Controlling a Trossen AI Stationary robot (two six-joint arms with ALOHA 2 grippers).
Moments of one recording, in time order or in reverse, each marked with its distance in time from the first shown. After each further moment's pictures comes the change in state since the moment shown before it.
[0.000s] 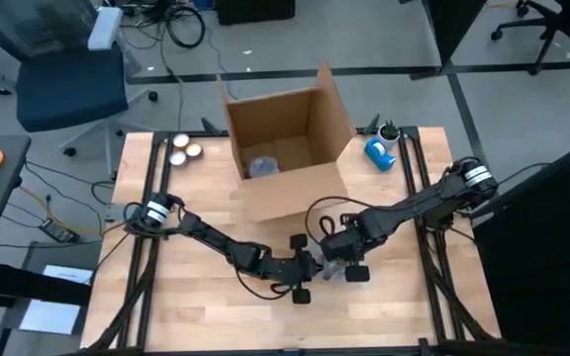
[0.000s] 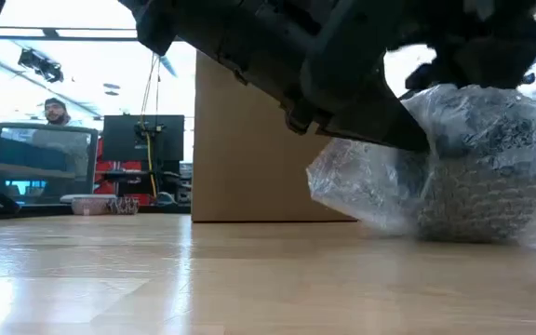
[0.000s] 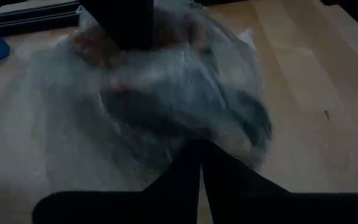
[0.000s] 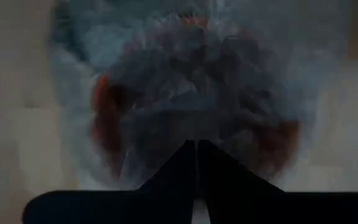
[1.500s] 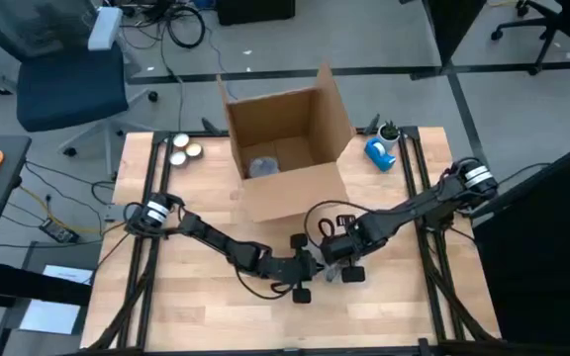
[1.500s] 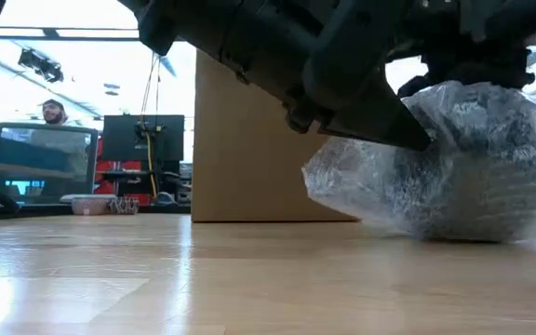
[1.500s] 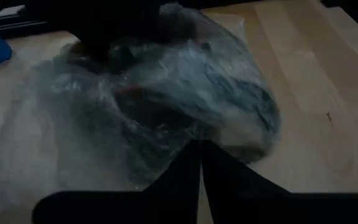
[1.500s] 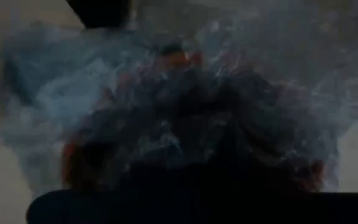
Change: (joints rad) left arm 0.003 0.000 0.000 0.006 -0.001 0.008; right arm 0.033 0.001 -0.012 0.099 0.082 -0.041
